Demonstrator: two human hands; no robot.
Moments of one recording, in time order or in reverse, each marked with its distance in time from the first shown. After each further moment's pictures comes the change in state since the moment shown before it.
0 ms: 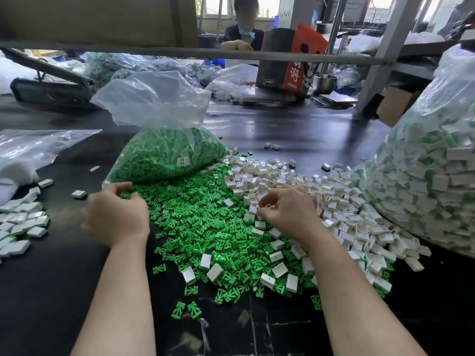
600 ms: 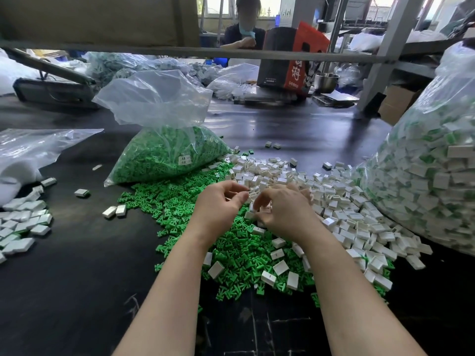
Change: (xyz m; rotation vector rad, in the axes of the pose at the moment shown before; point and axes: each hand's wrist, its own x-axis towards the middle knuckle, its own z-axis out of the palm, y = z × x) left_hand -0.087 0.068 0.021 -0.445 -0.886 0.358; right_hand -0.001 -0.008 0.002 -0.114 -0.023 -0.136
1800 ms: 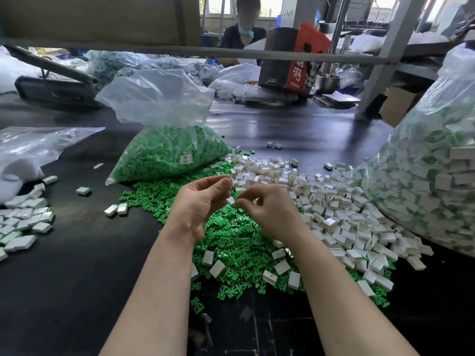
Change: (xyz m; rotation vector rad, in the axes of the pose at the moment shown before) left_hand 0.003 -0.004 -0.025 -0.779 0.053 -0.300; right_hand -0.001 -0.030 -0.001 0.419 0.017 -0.043
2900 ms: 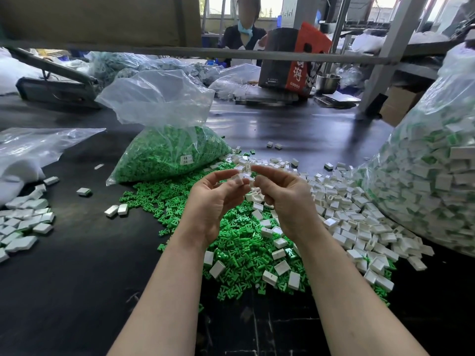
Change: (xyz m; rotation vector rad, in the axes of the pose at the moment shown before) left_hand -0.006 -0.005 0.021 -0.101 -0.093 0.064; right_hand 0.000 0.004 -0.012 0.976 0.209 0.135
